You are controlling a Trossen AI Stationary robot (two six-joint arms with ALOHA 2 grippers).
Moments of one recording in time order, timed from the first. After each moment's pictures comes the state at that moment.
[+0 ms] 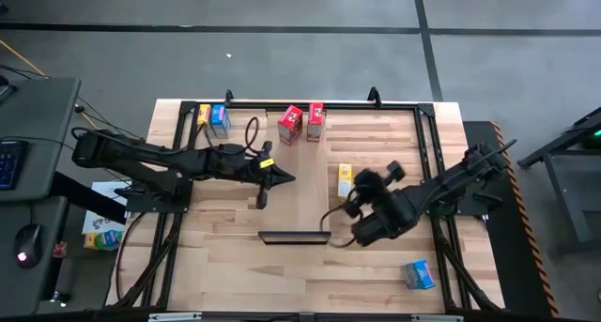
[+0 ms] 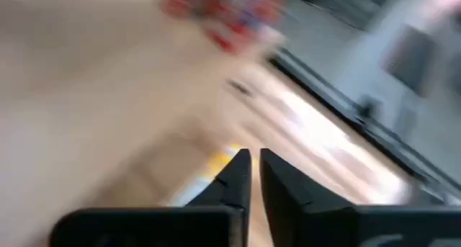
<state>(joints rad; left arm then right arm) -0.04 1.25 0.74 0.26 -0.01 0.00 0.50 1.66 1.56 -1.52 0.94 1.30</state>
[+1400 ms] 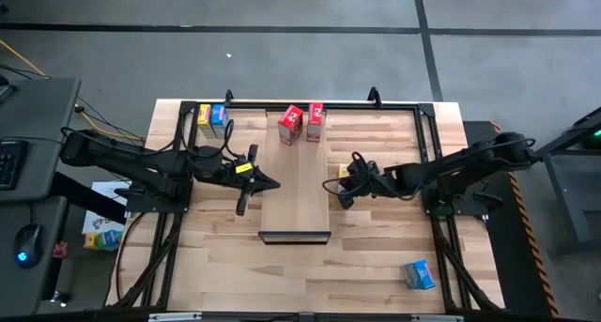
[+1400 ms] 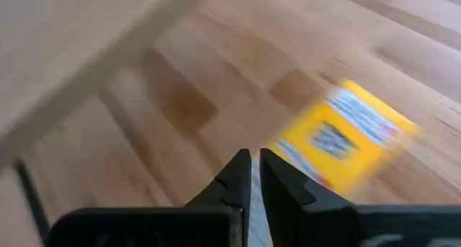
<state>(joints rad) -0.13 1.05 0.70 0.18 -0.02 0.01 0.14 1.36 0.67 -0.15 0.41 0.79</state>
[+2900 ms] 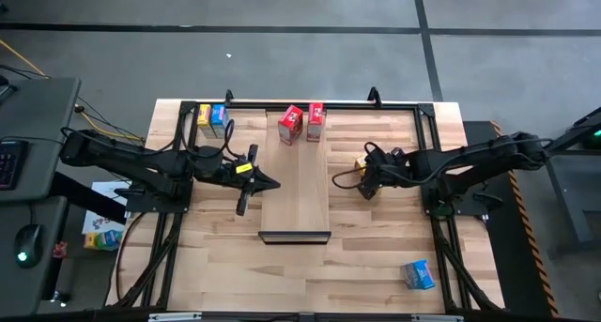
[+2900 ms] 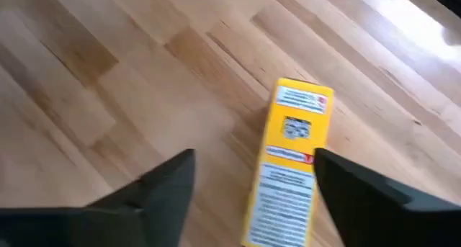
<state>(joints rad) -0.13 1.05 0.70 0.18 -0.02 0.02 0.11 1.20 0.85 -0.83 0.45 0.80</state>
